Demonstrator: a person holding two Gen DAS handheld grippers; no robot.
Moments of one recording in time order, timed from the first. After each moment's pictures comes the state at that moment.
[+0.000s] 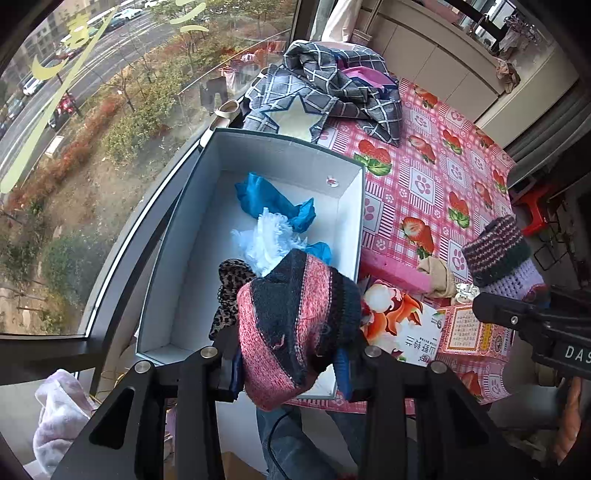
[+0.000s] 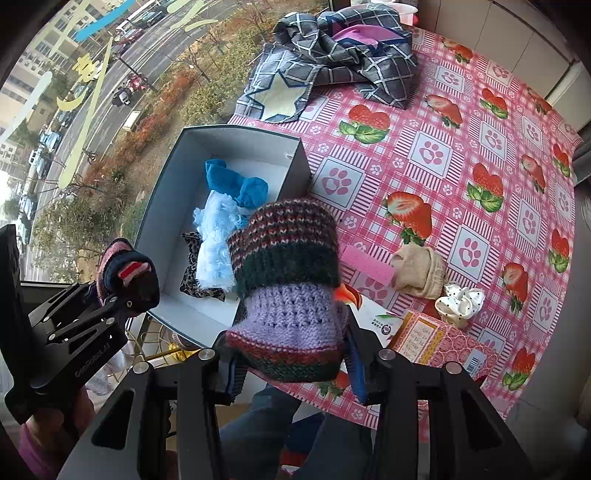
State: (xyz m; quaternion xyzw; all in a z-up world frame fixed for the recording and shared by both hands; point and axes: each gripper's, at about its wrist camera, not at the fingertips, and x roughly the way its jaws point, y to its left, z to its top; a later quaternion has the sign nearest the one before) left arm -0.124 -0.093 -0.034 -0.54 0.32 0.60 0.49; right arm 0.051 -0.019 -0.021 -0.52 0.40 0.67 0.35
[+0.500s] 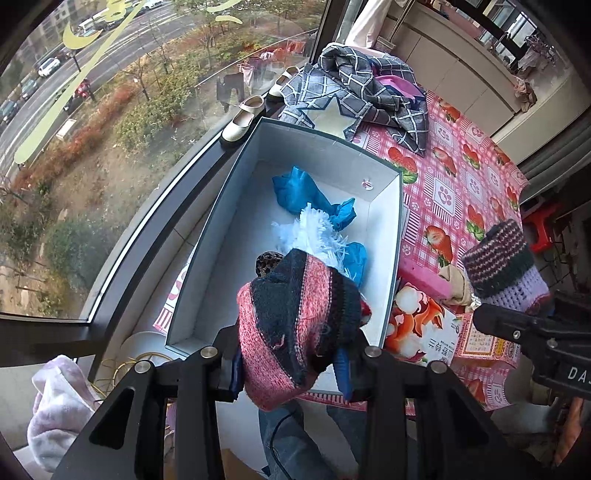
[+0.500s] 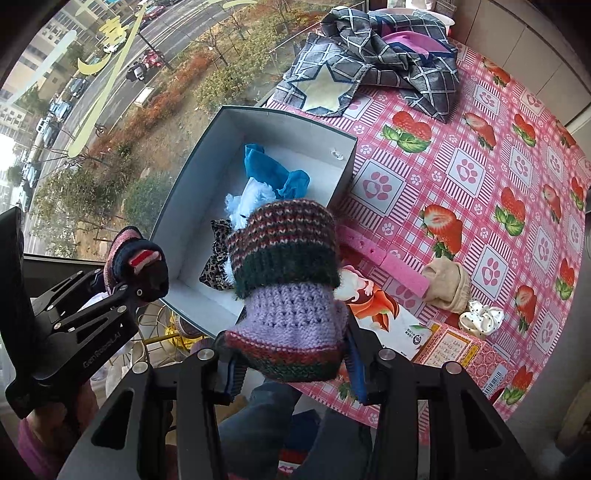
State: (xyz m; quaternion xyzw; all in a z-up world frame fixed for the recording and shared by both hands) left arm -0.160 -0.115 -0.041 -0.56 0.30 0.62 0.47; right arm 0.000 -0.035 -0.026 -0.55 0.37 0.68 0.32
